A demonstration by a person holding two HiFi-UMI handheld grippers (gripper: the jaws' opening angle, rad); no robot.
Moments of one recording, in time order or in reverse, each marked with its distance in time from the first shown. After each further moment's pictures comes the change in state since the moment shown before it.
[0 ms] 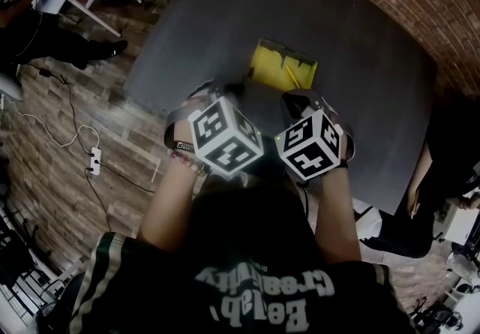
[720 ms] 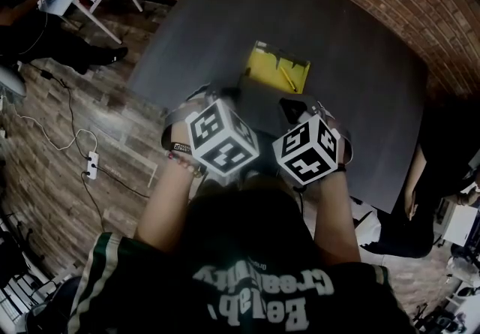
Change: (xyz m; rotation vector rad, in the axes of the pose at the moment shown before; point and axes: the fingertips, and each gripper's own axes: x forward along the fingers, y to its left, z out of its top) left arm -0.038 -0.027 -0.003 0.012 -0.020 0.030; right arm -0.042 0.028 -0.005 -0.044 -0.029 -0.031
